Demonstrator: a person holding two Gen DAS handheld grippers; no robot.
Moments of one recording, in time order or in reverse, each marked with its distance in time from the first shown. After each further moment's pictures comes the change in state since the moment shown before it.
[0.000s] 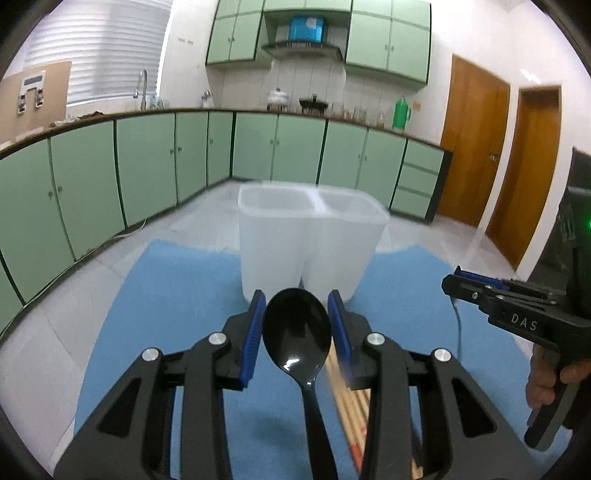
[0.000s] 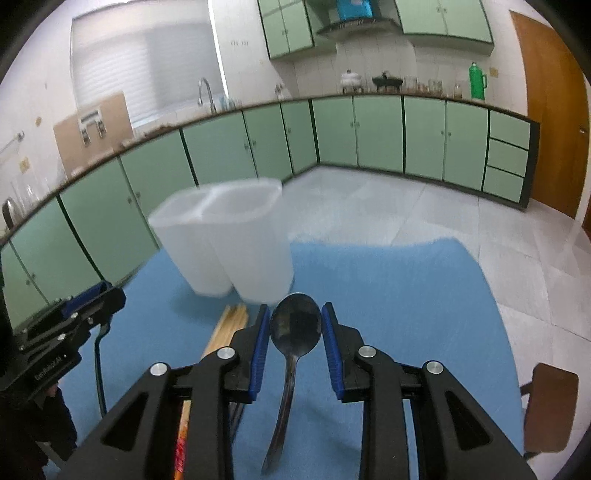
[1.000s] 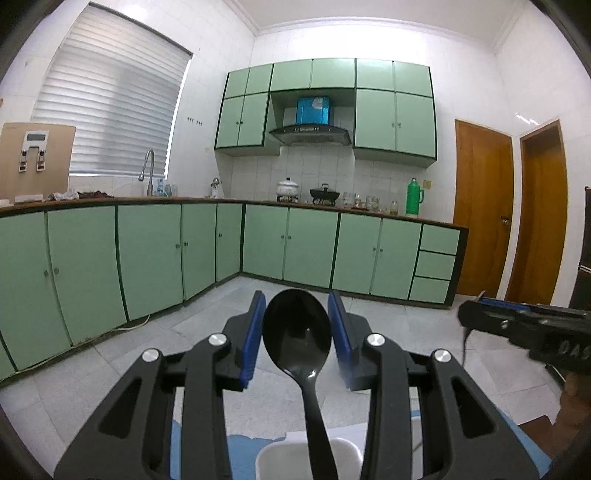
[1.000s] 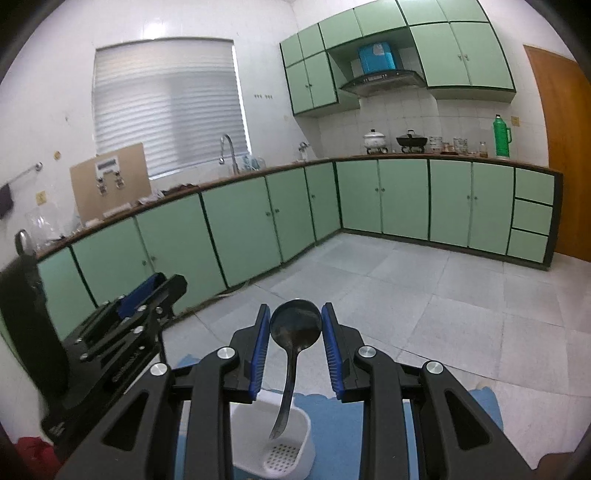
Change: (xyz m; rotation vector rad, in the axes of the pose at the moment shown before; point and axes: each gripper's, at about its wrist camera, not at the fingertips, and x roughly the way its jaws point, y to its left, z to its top) left arm 0.104 -0.016 0.143 0.029 -0.330 0.054; right arm 0.055 0.015 0.154 -0.054 -0.196 0.065
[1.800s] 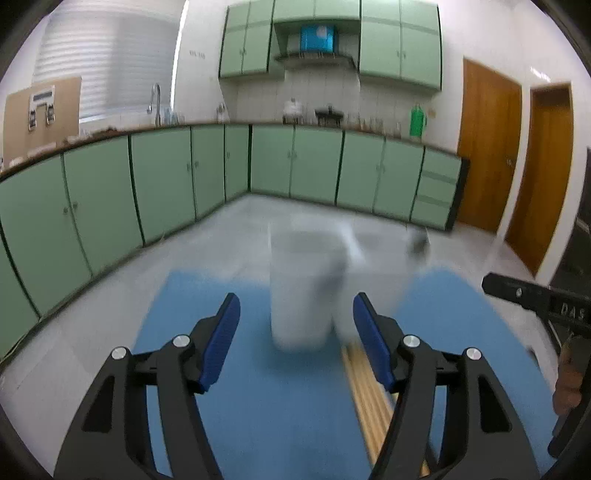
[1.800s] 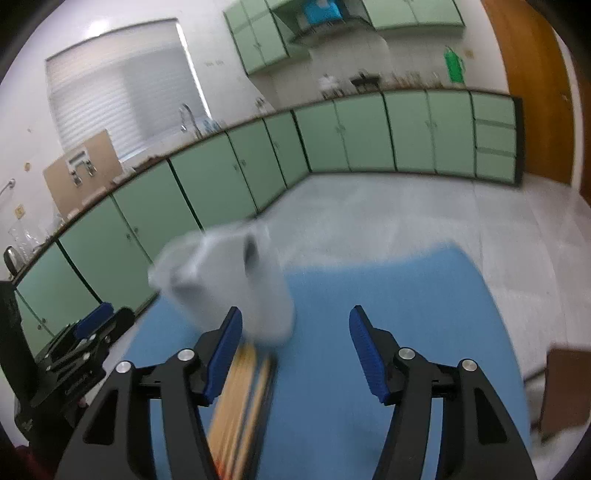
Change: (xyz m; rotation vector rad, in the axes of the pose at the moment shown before) left arm -0.123 0.007 -0.092 0.012 0.334 0.031; right arm -0.093 -0.014 -0.135 0.201 0.200 -0.084
